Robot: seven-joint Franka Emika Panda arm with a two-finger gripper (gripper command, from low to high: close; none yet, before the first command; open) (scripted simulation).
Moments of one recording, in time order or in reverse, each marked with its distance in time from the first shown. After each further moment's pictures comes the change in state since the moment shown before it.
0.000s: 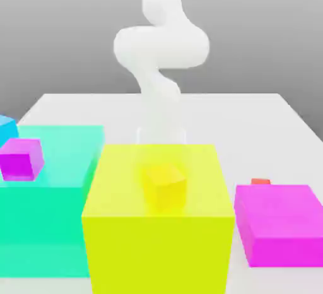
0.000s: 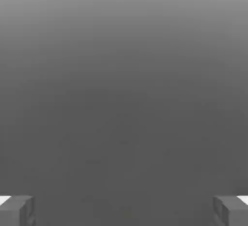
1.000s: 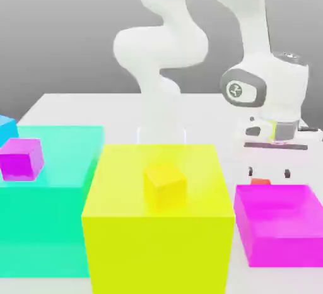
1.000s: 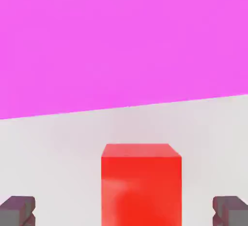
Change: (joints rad) arm 0.206 0.814 0.520 -0.511 -0.250 0.581 1.048
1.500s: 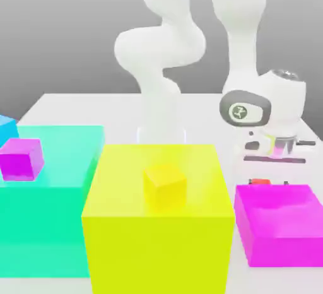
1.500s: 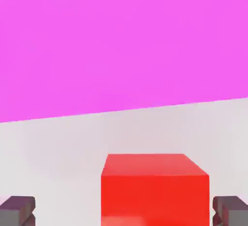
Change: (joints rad) arm 0.277 0.171 -0.381 0.051 -0.419 0.117 0.311
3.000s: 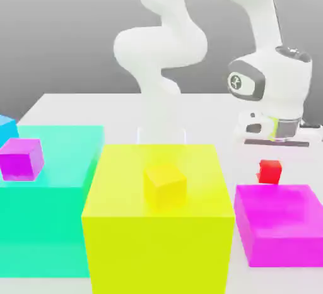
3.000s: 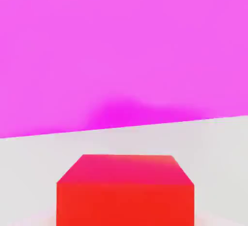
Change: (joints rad) arm -0.218 -0.276 0.323 0.010 0.819 -0.353 -0.751
